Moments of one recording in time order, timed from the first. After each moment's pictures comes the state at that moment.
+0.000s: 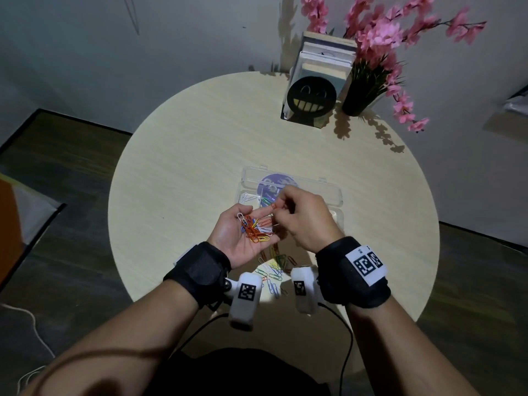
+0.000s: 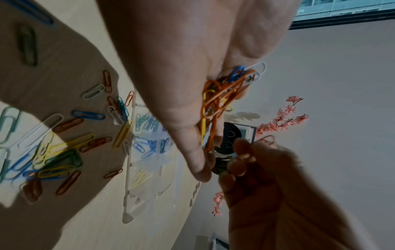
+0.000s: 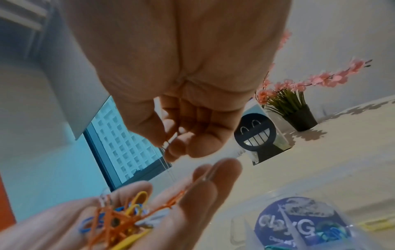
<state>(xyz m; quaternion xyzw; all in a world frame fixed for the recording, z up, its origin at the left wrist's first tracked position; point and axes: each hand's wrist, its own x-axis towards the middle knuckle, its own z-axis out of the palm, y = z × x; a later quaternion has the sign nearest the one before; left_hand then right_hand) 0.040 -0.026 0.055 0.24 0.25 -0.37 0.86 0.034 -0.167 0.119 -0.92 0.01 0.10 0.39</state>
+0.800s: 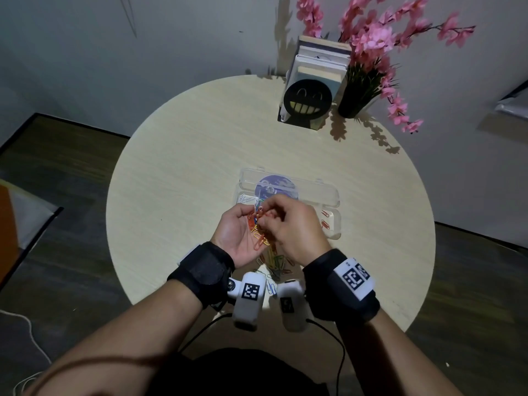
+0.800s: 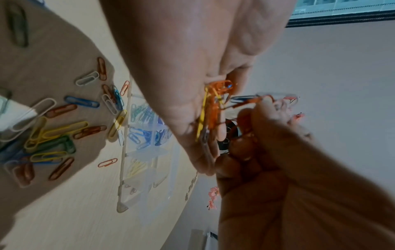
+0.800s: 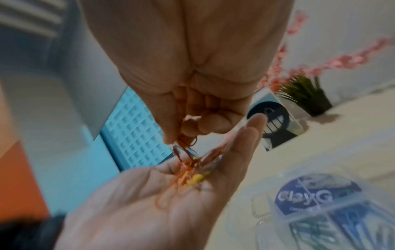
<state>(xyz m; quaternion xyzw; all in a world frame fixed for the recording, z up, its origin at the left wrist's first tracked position) 0.041 -0.035 0.047 0.23 0.23 -0.36 0.87 0.015 -0.148 0.118 -0.88 0.05 0.08 0.46</state>
